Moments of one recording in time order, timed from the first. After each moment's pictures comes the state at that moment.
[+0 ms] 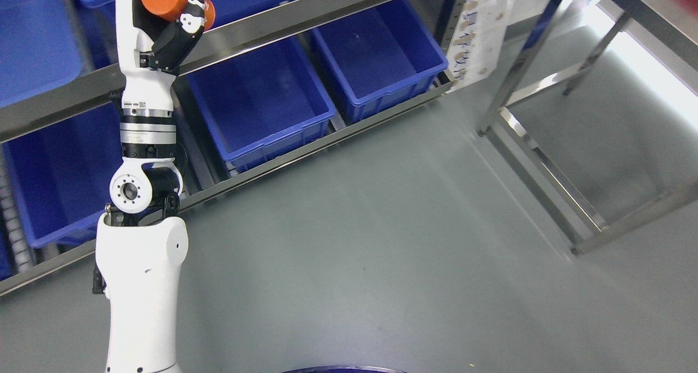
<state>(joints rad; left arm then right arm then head) -0.36 0.00 0.07 -1.65 0.20 -0.28 -0.10 0.00 0.00 0.00 0.00 0.00 0.04 0.03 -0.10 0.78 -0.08</state>
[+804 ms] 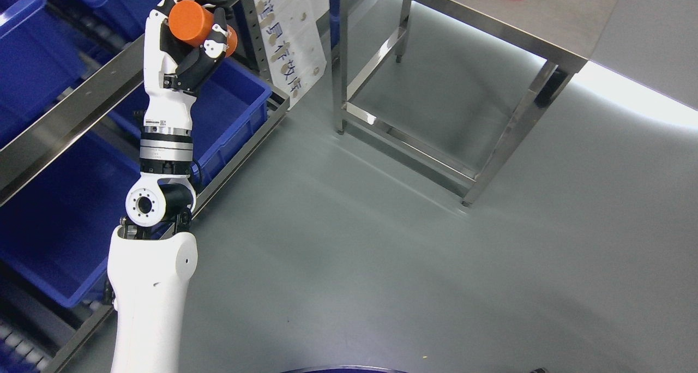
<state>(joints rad) -0.32 0.00 0.02 -1.64 0.24 -0.27 -0.10 0.00 0.00 0.00 0.00 0.00 0.04 0.03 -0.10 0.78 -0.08</state>
